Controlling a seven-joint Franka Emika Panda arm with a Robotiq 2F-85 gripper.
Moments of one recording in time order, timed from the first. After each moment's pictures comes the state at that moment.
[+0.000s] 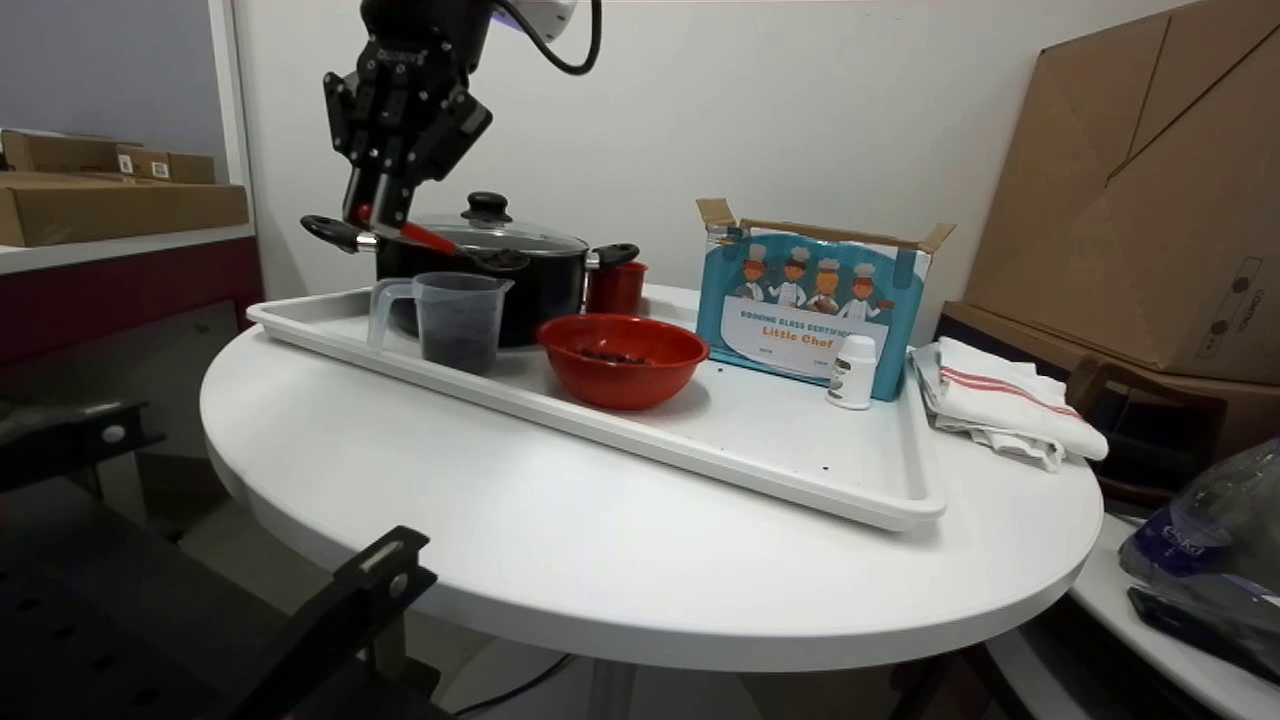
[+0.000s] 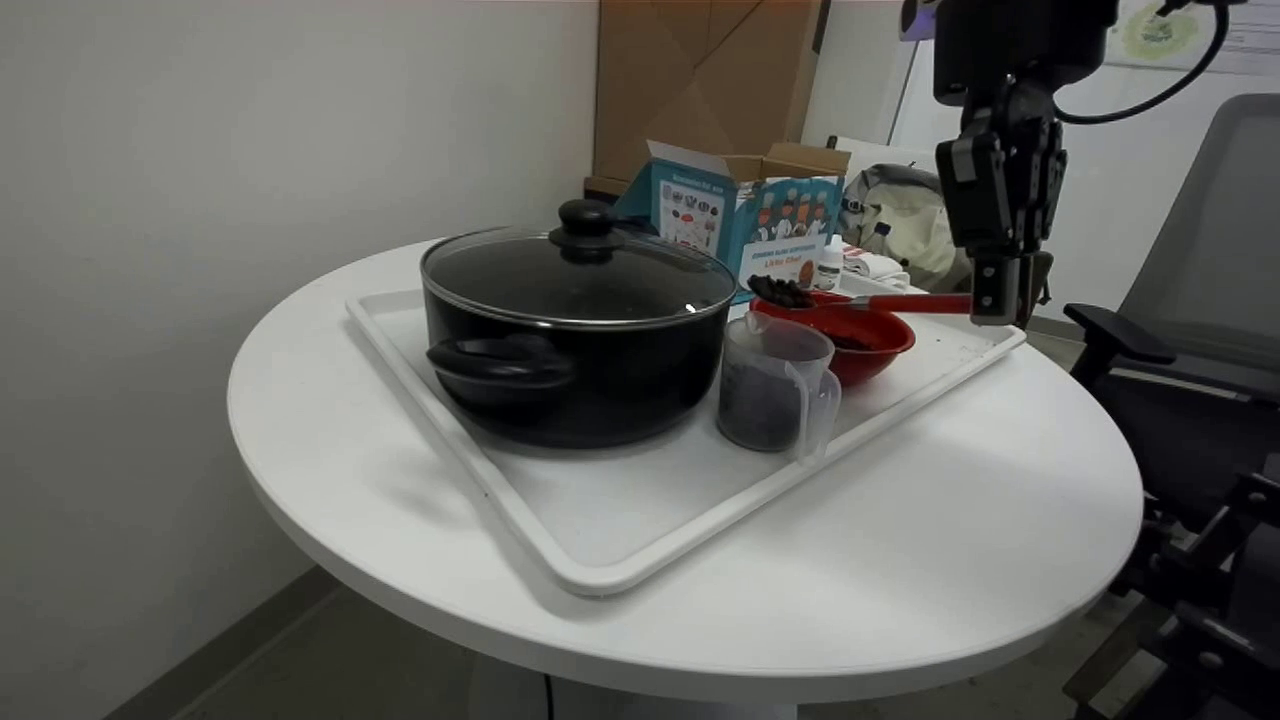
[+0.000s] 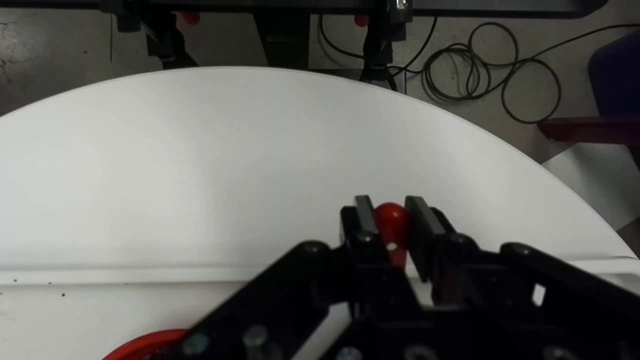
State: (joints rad) arm 0.05 -0.07 0.07 -2.58 0.07 2.20 0.06
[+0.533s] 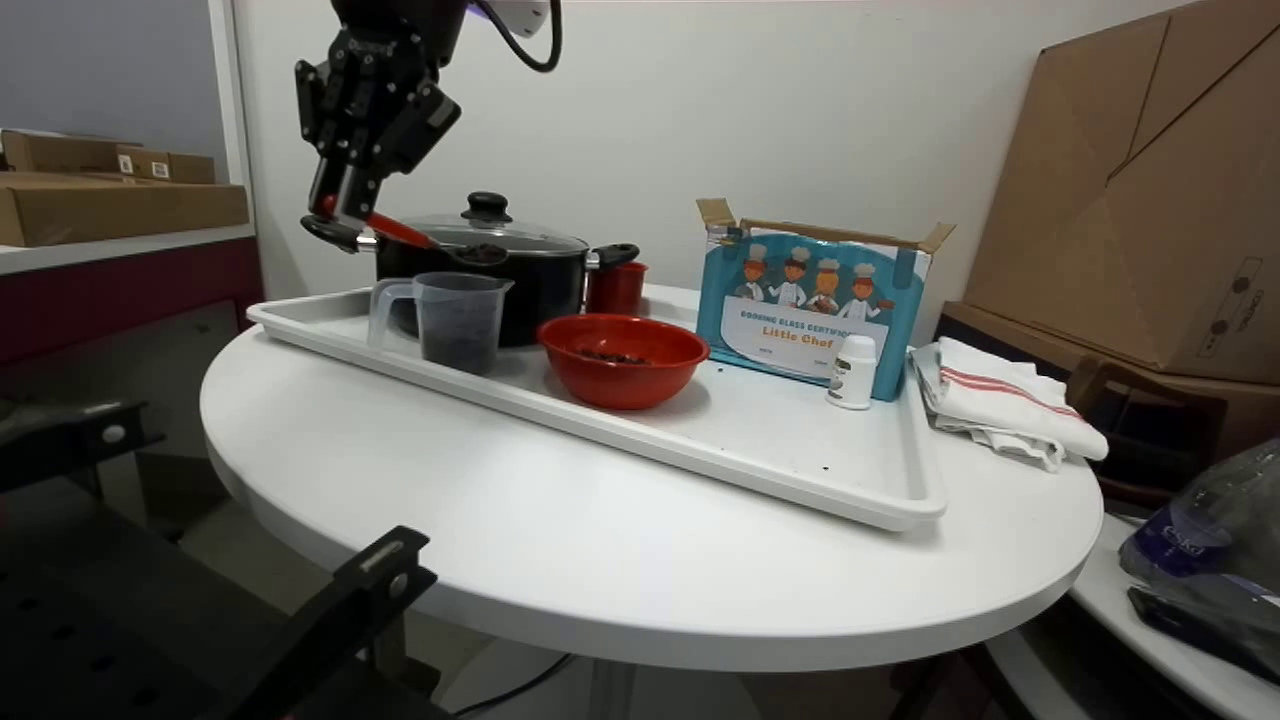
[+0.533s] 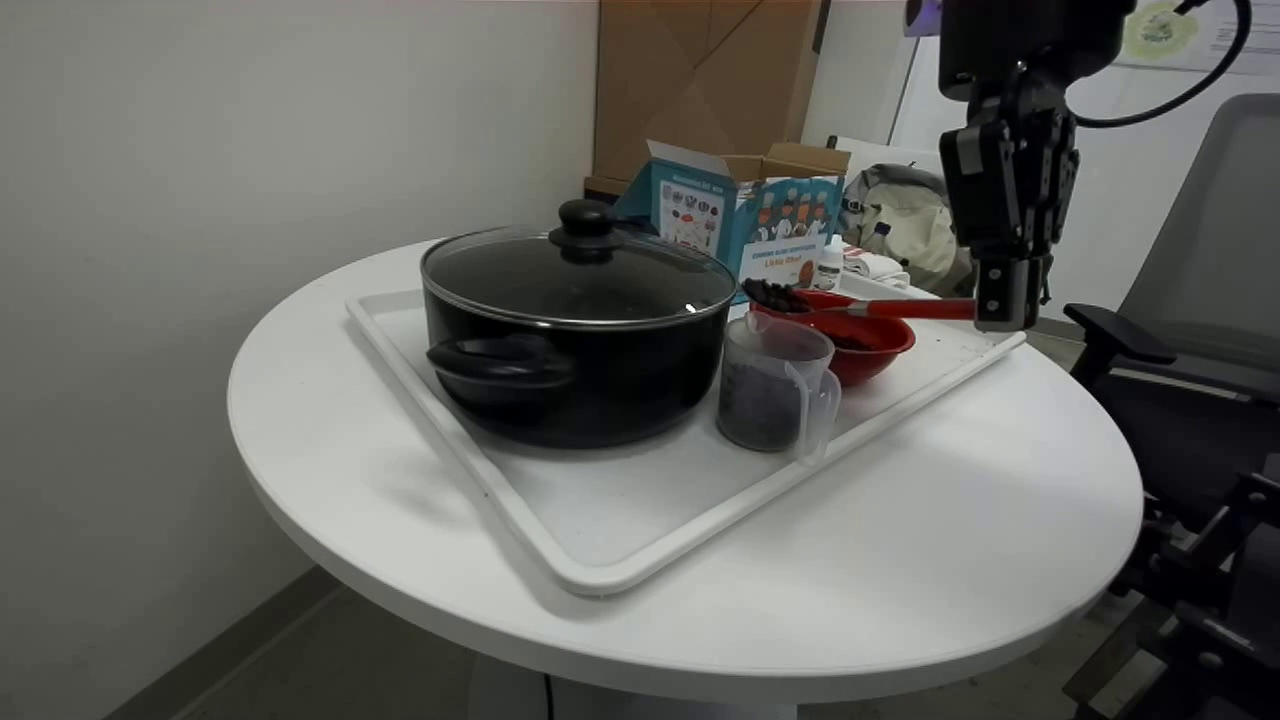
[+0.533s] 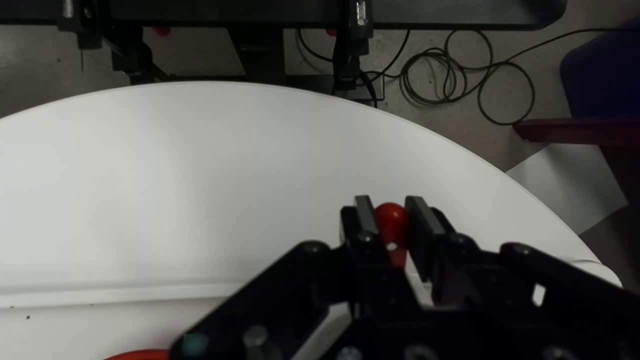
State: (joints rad) arm 0.07 -0.09 0.08 -2.60 0.13 2.20 0.06
